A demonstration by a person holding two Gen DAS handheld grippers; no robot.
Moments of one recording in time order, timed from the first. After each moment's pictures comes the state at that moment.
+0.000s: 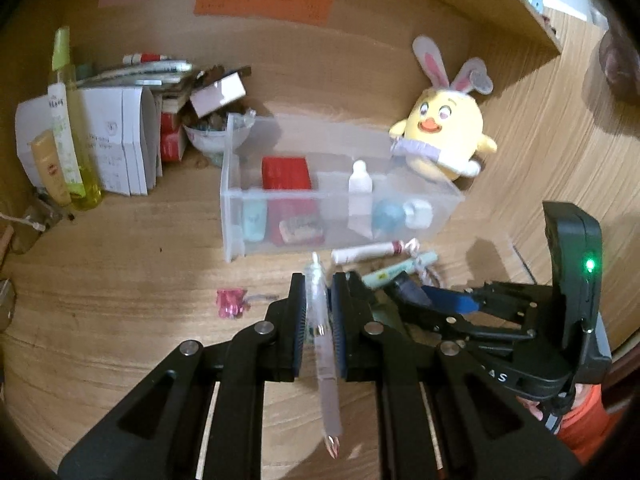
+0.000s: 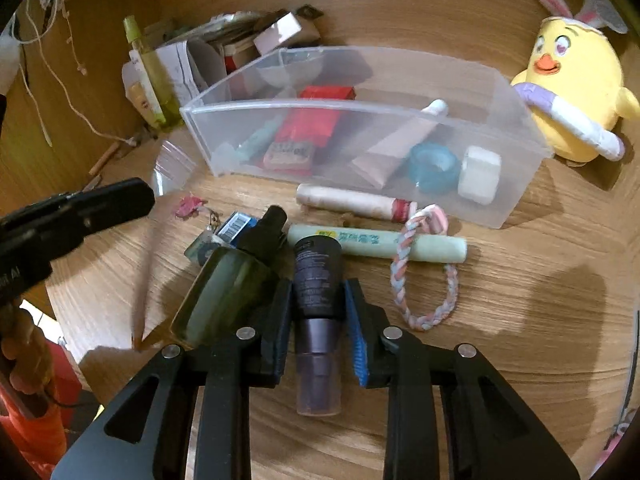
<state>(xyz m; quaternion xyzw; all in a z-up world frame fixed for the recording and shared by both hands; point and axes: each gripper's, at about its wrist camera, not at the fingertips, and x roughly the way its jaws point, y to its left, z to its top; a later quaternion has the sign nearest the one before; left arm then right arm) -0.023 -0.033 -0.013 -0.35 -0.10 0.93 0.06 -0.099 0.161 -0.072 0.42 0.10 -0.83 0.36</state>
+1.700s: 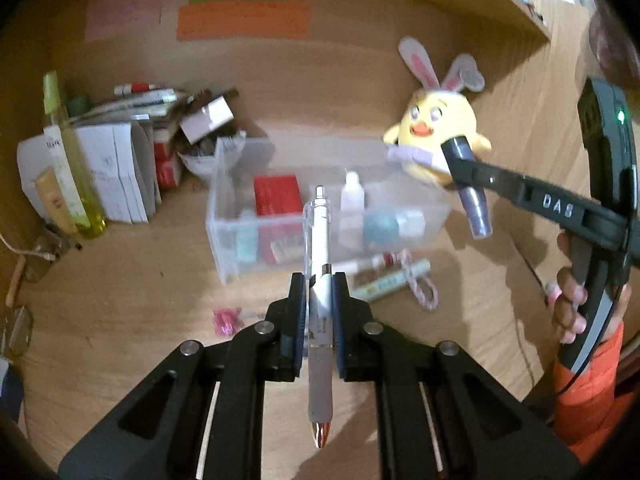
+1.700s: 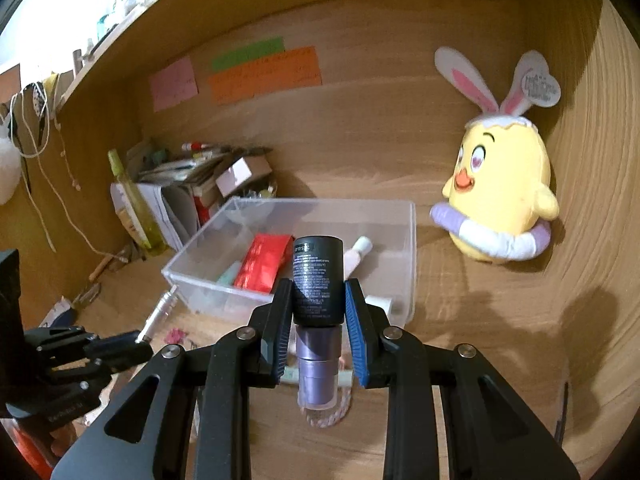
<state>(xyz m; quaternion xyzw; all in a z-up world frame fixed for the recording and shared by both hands) -0.031 -0.016 0.005 -0.34 -0.06 0.94 0.04 -0.143 0.210 0.018 0.30 0.03 -0.90 0.33</state>
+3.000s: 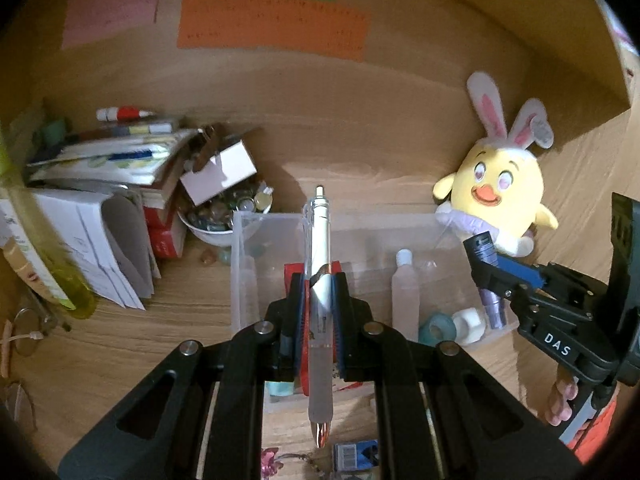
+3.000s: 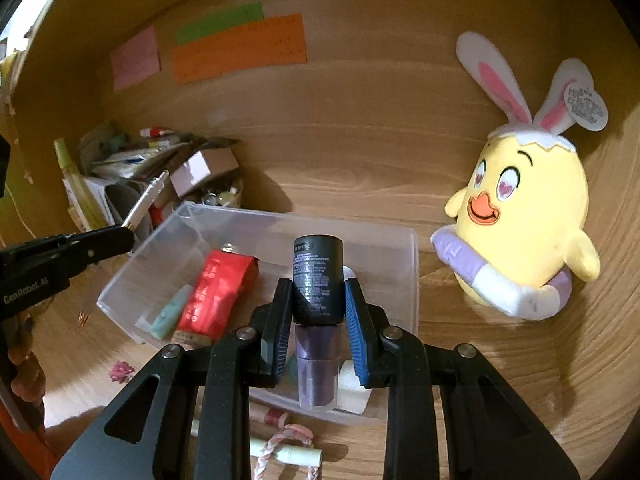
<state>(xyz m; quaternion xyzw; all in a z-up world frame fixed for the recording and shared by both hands) -0.153 -0.055 0.018 -0.35 -0.08 0.93 0.01 -0.215 0.163 -0.004 0.32 0.07 -0.89 0.30</state>
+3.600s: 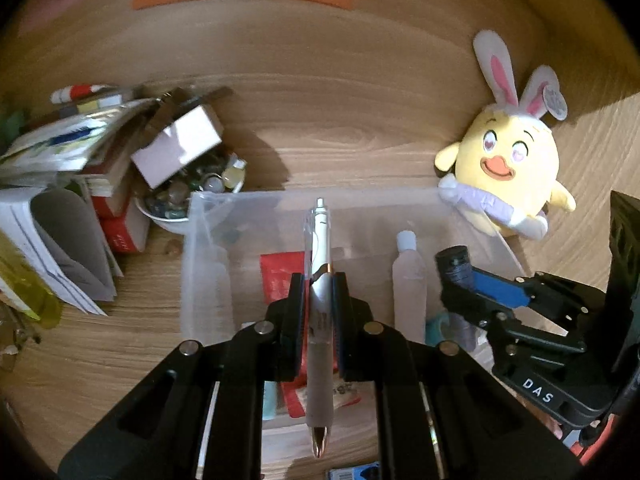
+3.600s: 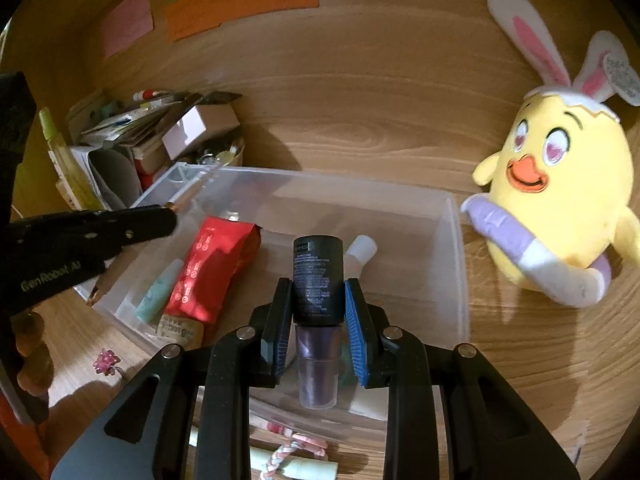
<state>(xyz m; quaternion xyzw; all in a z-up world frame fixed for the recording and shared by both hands) -0.193 -0.044 -0.012 -0.39 -0.07 0.92 0.04 -0.228 0.139 -0.036 0.37 0.09 -0.87 0.31</state>
